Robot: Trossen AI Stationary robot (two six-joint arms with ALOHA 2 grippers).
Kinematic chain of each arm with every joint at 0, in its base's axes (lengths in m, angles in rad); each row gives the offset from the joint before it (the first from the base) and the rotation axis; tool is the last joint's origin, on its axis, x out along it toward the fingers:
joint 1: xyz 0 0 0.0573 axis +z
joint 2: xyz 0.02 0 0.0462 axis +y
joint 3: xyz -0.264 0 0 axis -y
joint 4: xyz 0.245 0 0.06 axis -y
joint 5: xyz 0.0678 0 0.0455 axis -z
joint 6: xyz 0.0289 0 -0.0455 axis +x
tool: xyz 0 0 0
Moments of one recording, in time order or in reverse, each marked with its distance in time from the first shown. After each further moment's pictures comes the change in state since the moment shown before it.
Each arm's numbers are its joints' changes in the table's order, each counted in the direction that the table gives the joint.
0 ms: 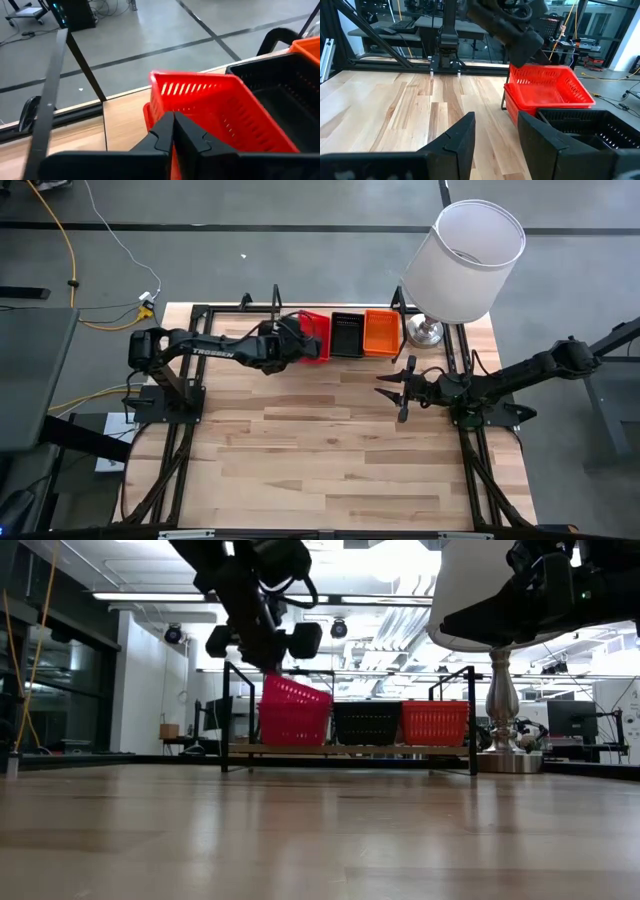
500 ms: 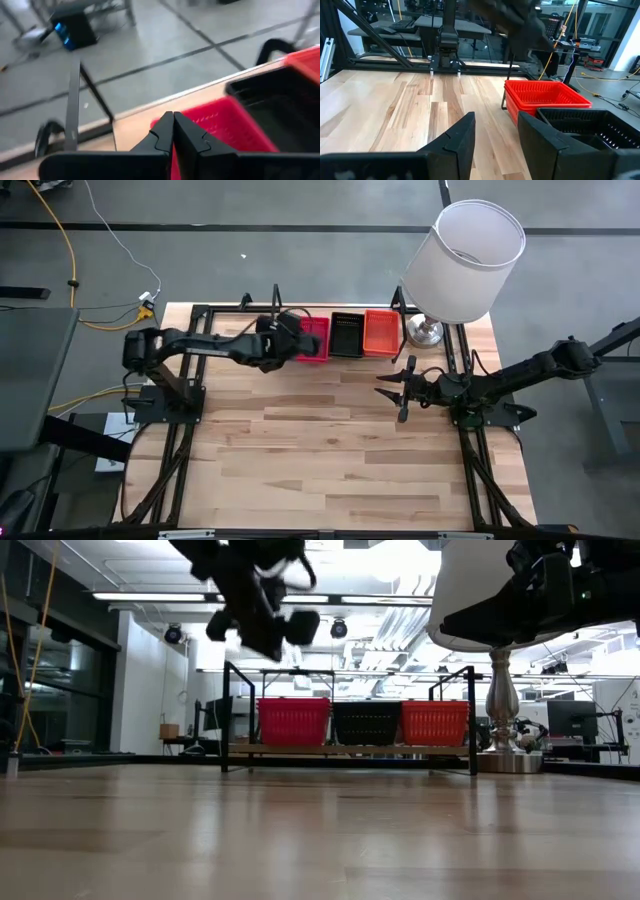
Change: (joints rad) left arm -0.006 -0.039 -0.001 0.031 -0.033 0.121; right arm 0.000 0.000 0.000 -0.002 0.000 0.000
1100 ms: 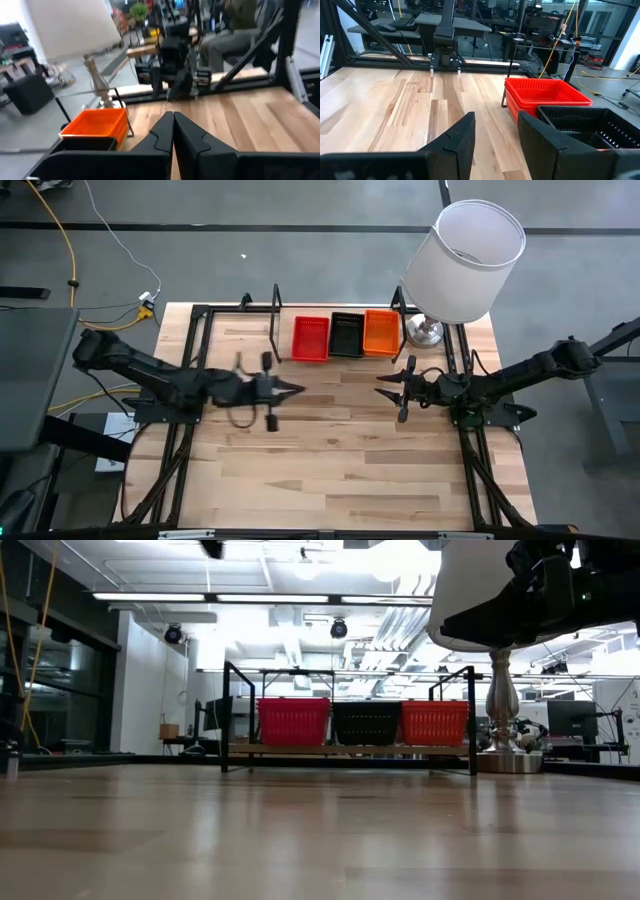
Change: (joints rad) left arm -0.431 -0.462 -0.390 0.608 0.549 0.753; right arm 0.000 0.000 0.000 -0.010 0.000 0.000
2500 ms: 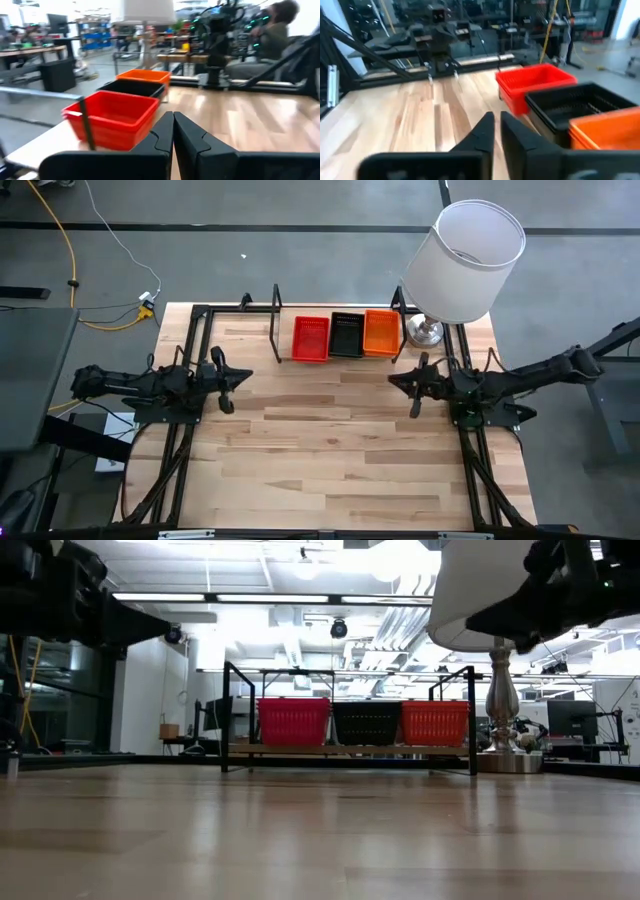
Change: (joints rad) left arm 0.167 -1.084 -0.728 -0.206 0.049 -0.140; right arm -0.013 -0.324 0.000 -0.335 0.022 0.194
